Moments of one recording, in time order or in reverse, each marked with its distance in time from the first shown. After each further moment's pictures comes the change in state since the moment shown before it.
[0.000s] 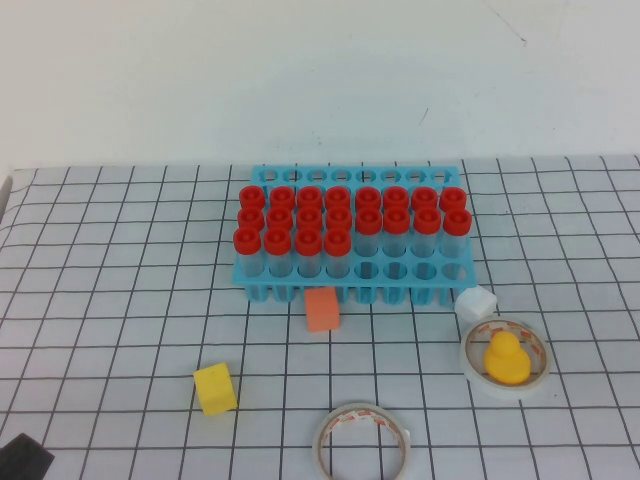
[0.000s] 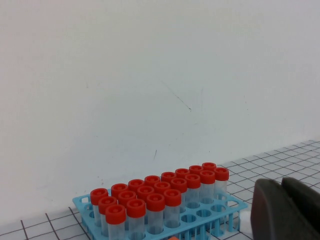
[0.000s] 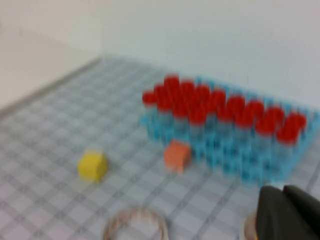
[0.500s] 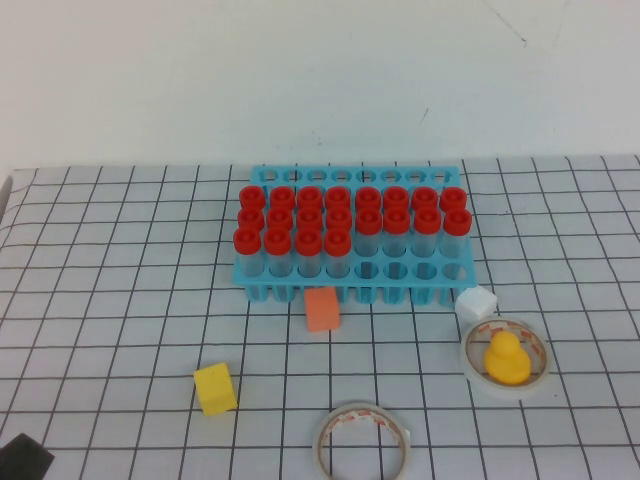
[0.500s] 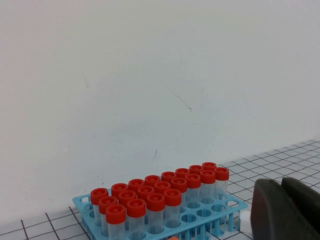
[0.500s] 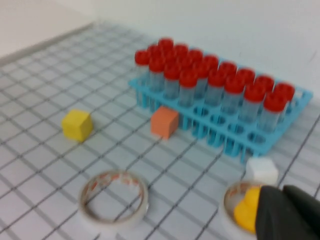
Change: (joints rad) right arm 0.000 -0.222 0.159 -0.035 0.101 -0.075; left arm 0.000 0.000 0.000 0.000 0.000 0.000
